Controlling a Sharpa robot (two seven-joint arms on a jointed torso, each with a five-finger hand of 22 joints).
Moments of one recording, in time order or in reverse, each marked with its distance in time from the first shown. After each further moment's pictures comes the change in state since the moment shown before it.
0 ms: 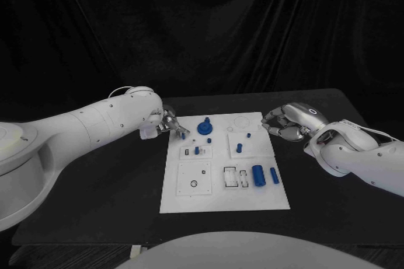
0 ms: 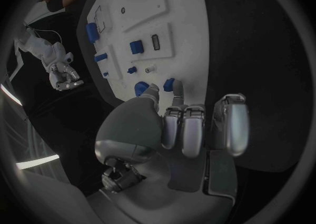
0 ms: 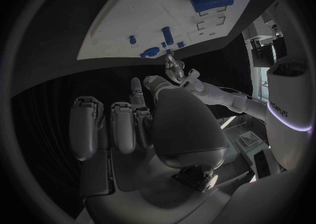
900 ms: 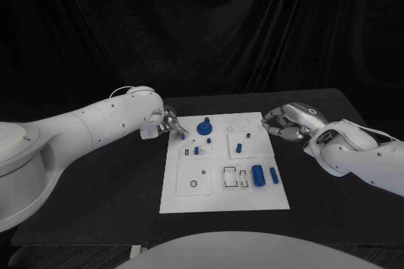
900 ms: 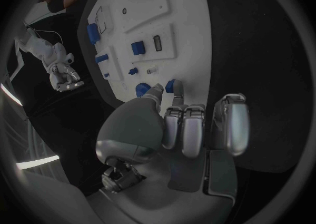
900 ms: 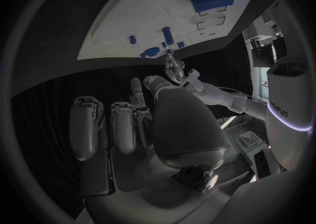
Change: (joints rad) left arm 0.000 0.012 0.000 -0.013 0.000 0.014 0.004; left_hand 0.050 0.021 0.049 -0.054 0.110 0.007 -0.007 -0.031 -0.009 0.001 0.004 0.000 0.000 0.000 0.000 0.000 0.000 0.000 -0.004 0.004 0.000 0.000; right arm 0.000 -0.001 0.000 0.000 0.000 0.001 -0.001; right_hand 0.000 0.000 0.000 0.000 0.000 0.000 0.000 0.000 0.000 0.000 0.000 0.000 0.000 0.000 0.000 0.000 0.000 0.000 0.000 0.000 0.000 0.000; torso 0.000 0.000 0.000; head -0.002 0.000
